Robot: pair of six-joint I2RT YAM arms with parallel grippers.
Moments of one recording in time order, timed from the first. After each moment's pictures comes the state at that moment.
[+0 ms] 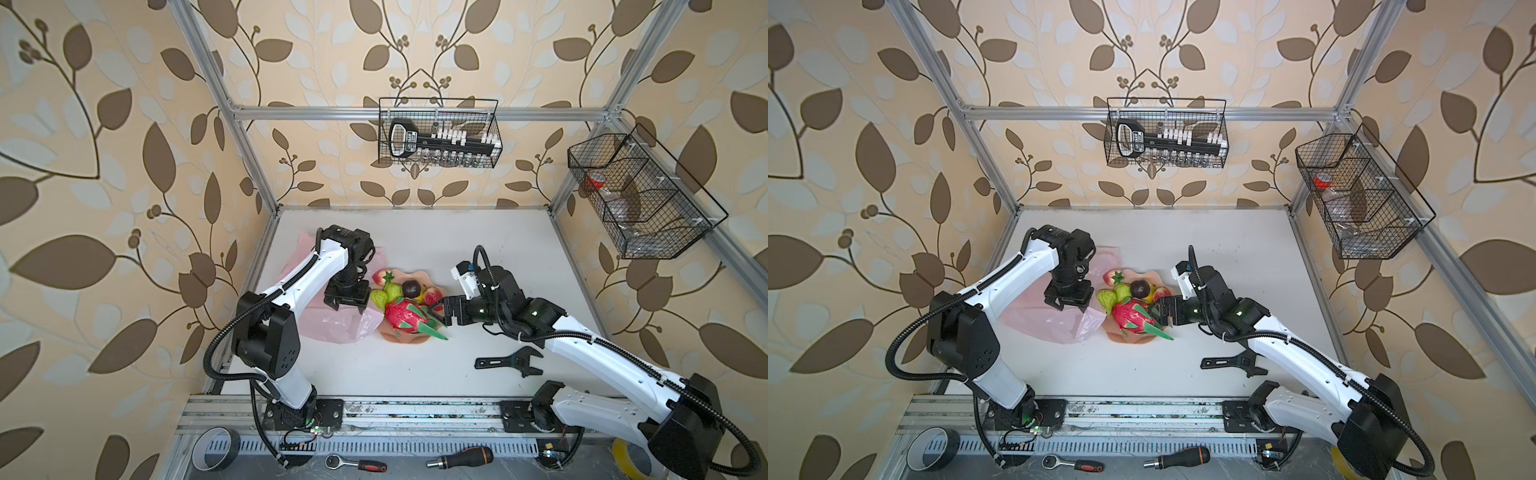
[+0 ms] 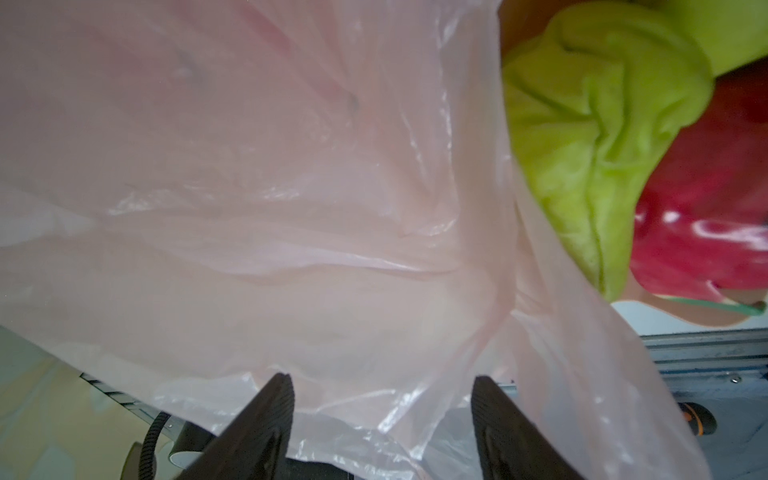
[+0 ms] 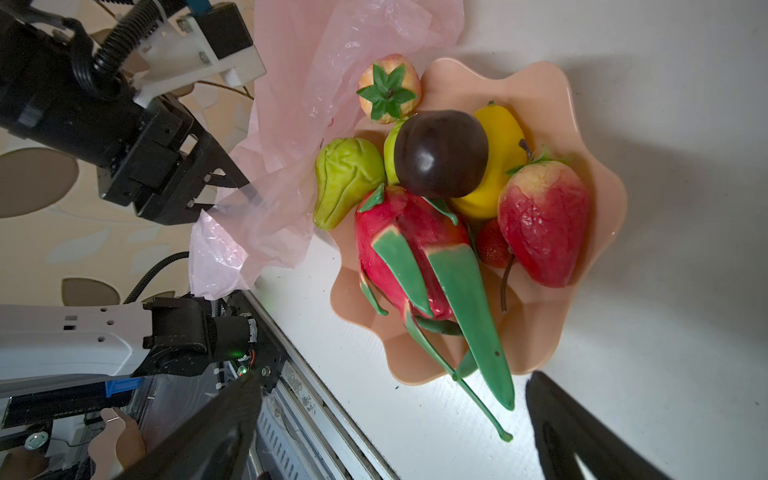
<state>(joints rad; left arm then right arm) -0.41 1.66 1.45 -1.51 0.04 -0.29 0.67 1.10 0.81 -0.42 -0.28 0.57</state>
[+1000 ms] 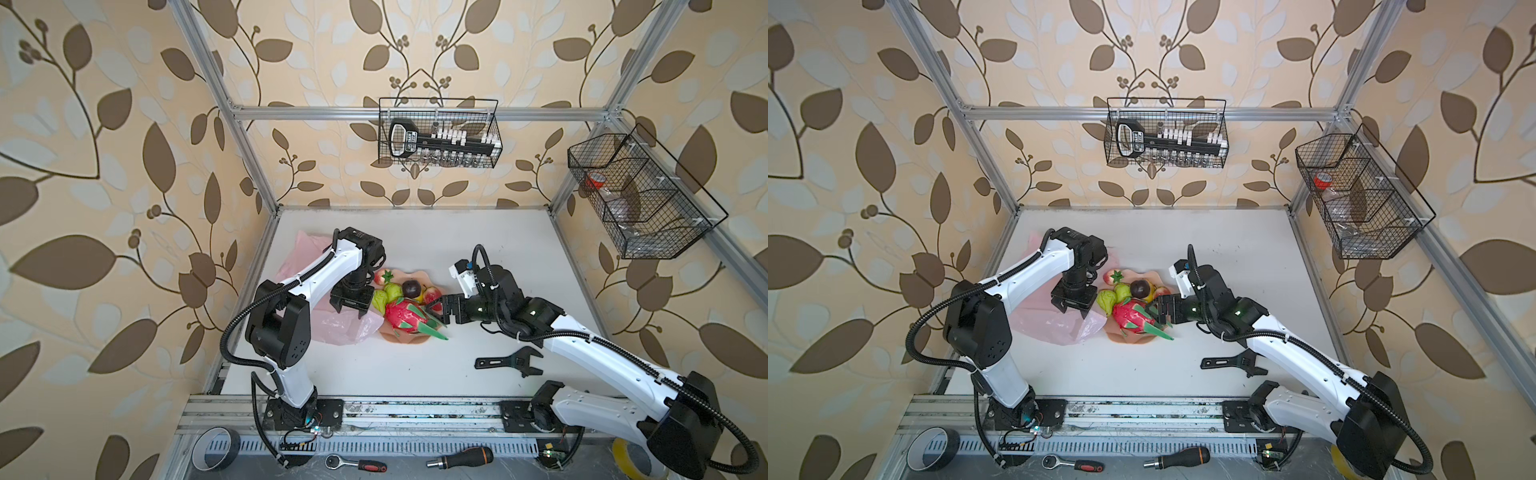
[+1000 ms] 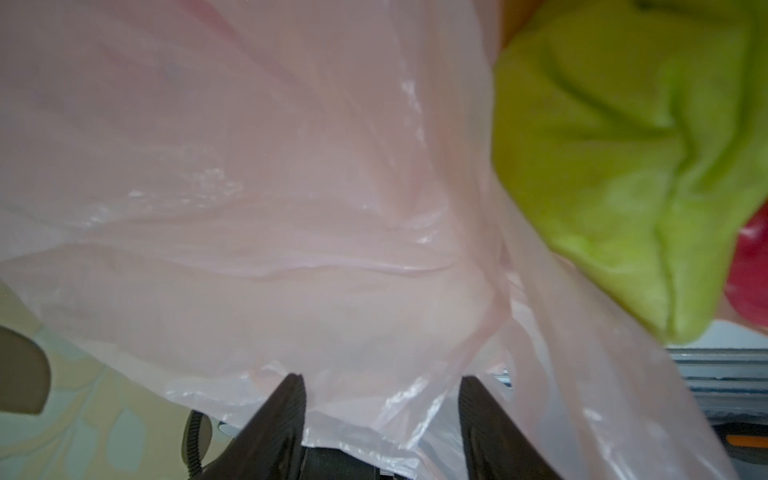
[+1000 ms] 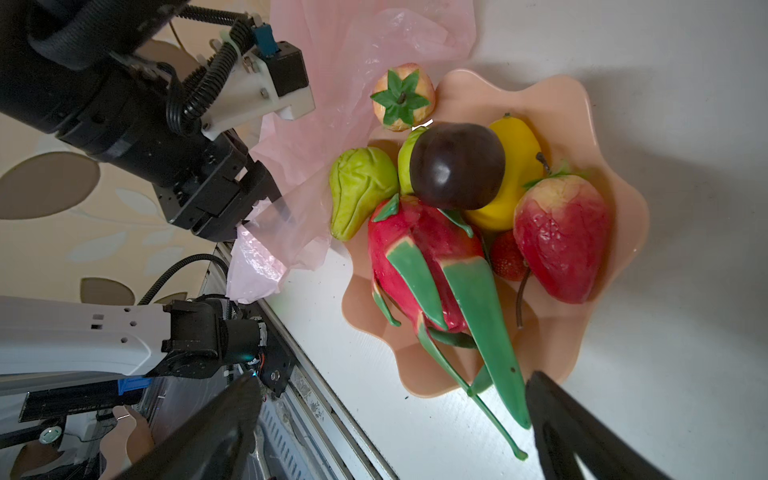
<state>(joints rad) -0.47 1.74 1.46 -1.53 -0.04 -0.29 0.67 1.11 0.81 -0.38 -0.30 0.58</state>
